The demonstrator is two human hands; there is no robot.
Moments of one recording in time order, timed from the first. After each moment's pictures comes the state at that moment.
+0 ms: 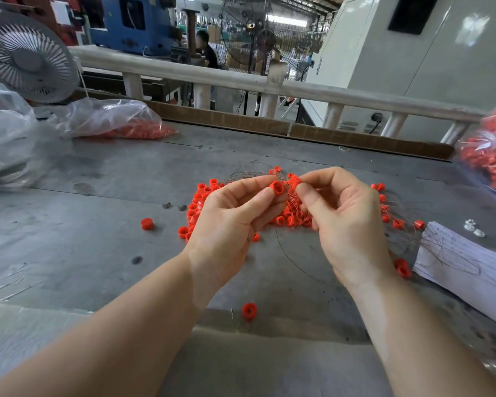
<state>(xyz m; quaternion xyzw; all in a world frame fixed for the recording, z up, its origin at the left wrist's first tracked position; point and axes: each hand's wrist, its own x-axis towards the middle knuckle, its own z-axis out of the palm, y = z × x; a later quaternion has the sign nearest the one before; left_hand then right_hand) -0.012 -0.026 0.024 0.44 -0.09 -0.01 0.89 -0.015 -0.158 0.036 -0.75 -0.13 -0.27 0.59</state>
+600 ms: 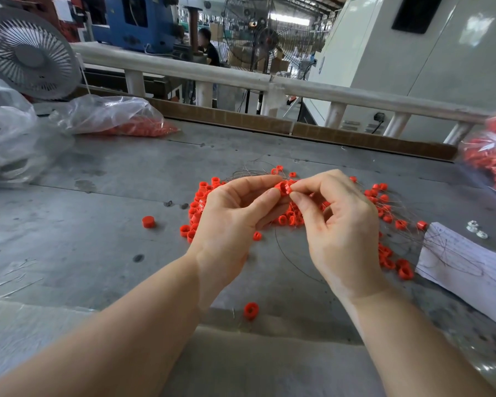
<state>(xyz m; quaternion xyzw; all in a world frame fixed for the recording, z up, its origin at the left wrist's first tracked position) -0.013 -0.026 0.022 0.49 -0.12 0.03 0.86 -0.021 -0.154 0.031 -0.81 -0.23 -0.43 0.33</state>
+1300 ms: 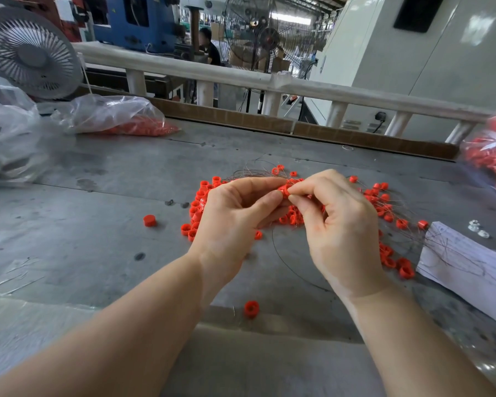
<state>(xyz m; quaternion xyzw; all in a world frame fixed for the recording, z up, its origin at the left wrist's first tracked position) -0.015 -0.025 0.022 0.55 -0.14 0.05 0.82 -0.021 -0.157 0.031 -0.82 -0.25 -0.43 0.29</state>
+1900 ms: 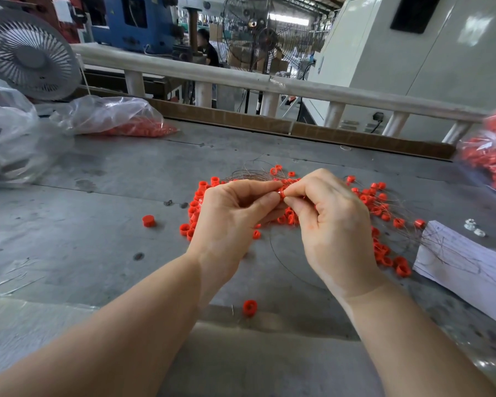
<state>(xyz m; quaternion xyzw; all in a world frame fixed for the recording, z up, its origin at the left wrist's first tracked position) -0.016 -0.025 0.024 0.57 -0.12 0.08 0.81 -0.022 -0.153 0.034 -0.83 -0.25 -0.42 0.27</state>
